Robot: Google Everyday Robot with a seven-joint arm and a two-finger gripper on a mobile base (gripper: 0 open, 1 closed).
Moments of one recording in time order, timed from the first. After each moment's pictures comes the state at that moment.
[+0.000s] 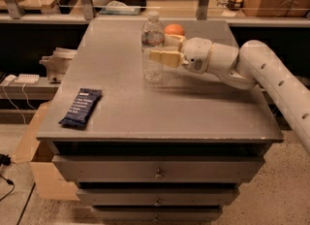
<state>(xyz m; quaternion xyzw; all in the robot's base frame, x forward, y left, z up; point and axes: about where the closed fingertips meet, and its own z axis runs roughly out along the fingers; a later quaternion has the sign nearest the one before) 0.651 -0.019 0.929 -0.41 0.54 0.43 0.60</state>
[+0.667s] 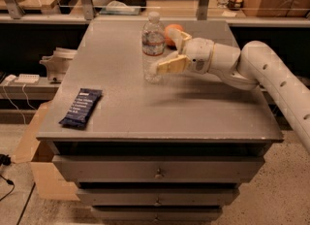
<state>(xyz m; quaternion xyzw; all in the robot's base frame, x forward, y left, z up) 0.650 -0.021 0.929 -0.41 0.53 0.43 0.60</state>
